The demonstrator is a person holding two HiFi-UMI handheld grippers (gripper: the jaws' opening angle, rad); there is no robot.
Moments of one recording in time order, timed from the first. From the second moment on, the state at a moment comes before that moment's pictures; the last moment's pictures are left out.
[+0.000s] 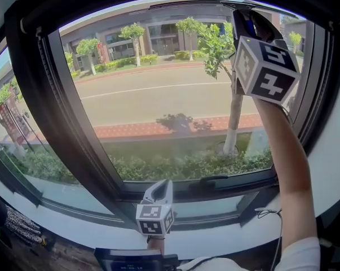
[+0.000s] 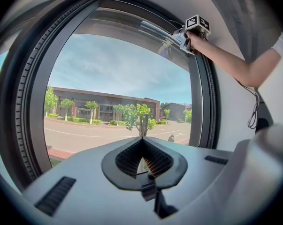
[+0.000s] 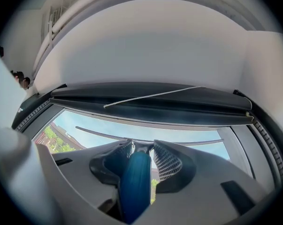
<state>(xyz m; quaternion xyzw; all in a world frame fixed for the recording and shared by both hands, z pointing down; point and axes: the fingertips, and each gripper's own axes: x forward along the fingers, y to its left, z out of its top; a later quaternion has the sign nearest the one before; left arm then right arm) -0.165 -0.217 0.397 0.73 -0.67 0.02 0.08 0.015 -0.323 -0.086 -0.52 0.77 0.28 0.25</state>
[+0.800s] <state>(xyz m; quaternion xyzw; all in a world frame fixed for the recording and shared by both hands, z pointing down) -0.137 -0.211 0.354 0.76 -0.64 0.01 0.04 0.020 -0.320 -0.066 -0.53 0.76 0.28 0.25</state>
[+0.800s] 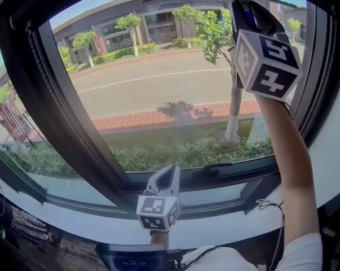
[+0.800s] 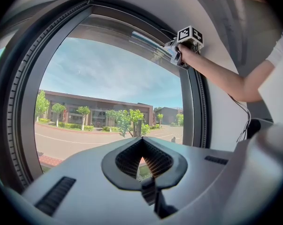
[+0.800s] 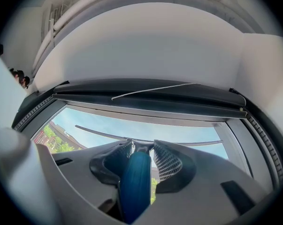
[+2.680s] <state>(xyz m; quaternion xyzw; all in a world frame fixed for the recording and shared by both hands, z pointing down) -0.104 -0.197 0.342 0.78 -0.62 0.02 0.03 0.029 -0.322 0.033 -0.53 0.78 0.24 0.20</state>
